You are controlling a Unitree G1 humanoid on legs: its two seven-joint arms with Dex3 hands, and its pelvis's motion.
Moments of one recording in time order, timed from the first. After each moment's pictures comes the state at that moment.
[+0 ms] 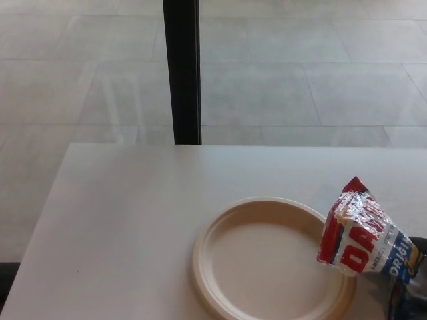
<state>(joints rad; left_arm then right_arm) 0.07 0.49 0.54 1.24 -0.32 -0.17 -0.32 -0.07 -0.72 0.09 0.25 -0.18 -0.02 0.29</state>
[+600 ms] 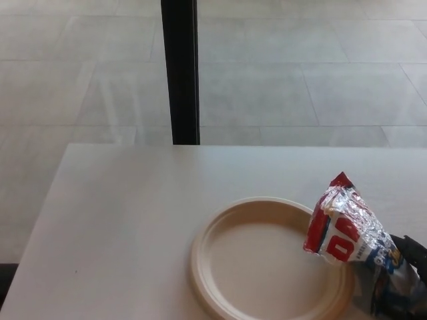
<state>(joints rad) 0.07 0.49 0.54 1.25 -0.32 -0.19 -0.32 -0.08 -0.56 0.14 0.16 -0.31 0.15 0.16</state>
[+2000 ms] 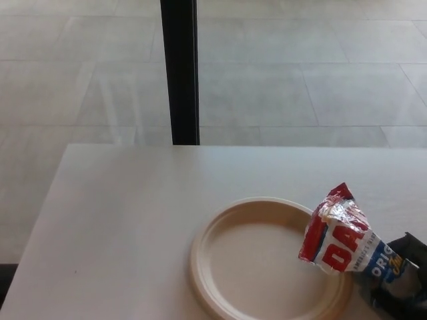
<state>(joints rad) 0.07 0.48 0.47 1.26 -0.30 -0.23 -0.31 -0.05 -0.47 0.12 0.32 -0.42 -0.13 -0.22</state>
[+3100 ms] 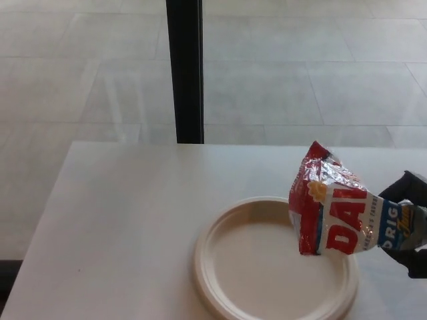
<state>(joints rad) 0.07 0.51 0.45 1.26 -0.28 -0.23 -0.31 -0.17 -0.60 0.09 0.28 -0.44 -0.40 -0.23</state>
